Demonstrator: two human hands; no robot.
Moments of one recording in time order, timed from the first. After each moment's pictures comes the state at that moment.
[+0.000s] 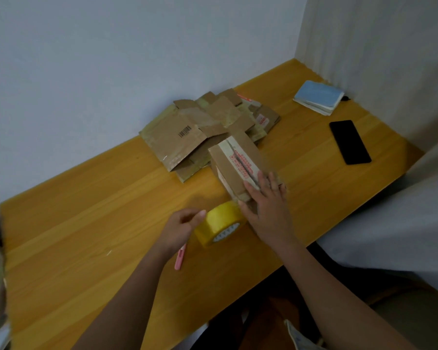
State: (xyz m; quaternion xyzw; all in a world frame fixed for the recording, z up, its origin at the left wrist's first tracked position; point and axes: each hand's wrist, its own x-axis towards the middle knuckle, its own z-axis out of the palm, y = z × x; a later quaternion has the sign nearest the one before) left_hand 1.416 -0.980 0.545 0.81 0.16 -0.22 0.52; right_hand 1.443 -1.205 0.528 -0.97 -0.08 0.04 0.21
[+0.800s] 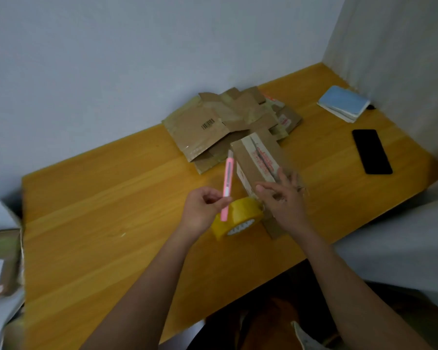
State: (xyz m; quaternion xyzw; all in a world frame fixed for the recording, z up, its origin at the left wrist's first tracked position) left_hand 1.425 -0.997 0.564 0.76 0.19 -0.08 0.61; right_hand 1.450 -1.194 0.557 -0.86 0.01 0.13 0.49
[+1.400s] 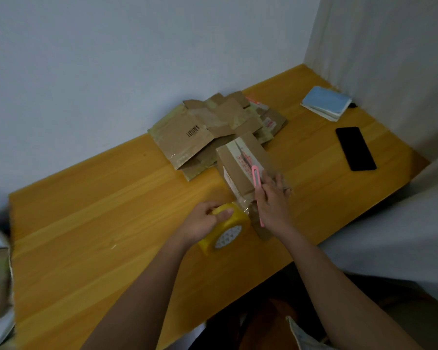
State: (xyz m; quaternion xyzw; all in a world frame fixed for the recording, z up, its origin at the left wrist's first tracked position) left_hand 1.434 -1.011 0.562 0.79 0.13 -0.29 0.52; right_hand 1.459 -1.197 0.539 -0.91 0.01 0.10 0.40
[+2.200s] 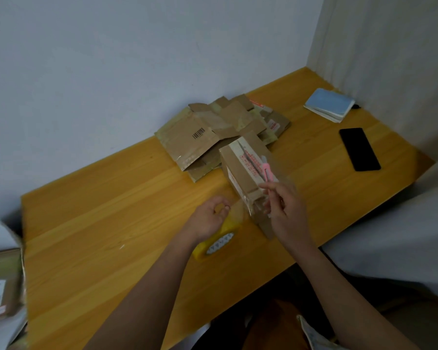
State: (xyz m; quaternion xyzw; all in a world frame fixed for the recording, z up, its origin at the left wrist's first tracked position) left_hand 1.429 -1.007 0.568 0.86 0.06 -0.24 0.45; right_hand 1.426 -1.200 0.575 -0.84 -0.04 -0.05 0.54
